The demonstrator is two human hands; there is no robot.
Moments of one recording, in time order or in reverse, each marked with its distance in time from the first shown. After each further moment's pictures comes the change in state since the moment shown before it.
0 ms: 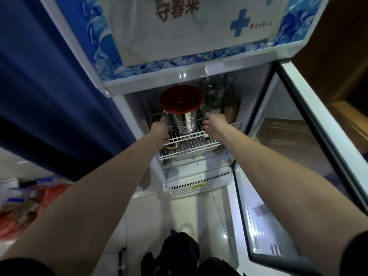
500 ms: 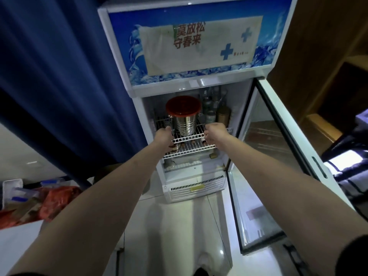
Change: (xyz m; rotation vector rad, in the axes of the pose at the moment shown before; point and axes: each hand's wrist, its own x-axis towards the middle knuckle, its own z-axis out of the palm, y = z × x) left_hand -0.145 -0.023 -0.032 0.054 -0.028 0.076; right_hand -0.160 0.007 -0.013 -0.206 0.041 -0.089
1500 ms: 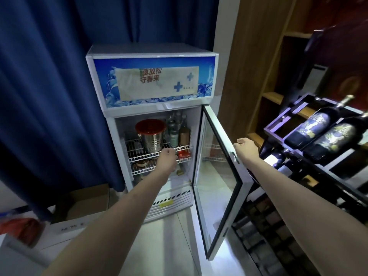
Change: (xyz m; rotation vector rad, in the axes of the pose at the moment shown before) left_hand -0.189 -0.027 0.100 0.027 -0.153 0.301; right_hand -0.176 0.028 -0.242 -0.508 0.534 -0.270
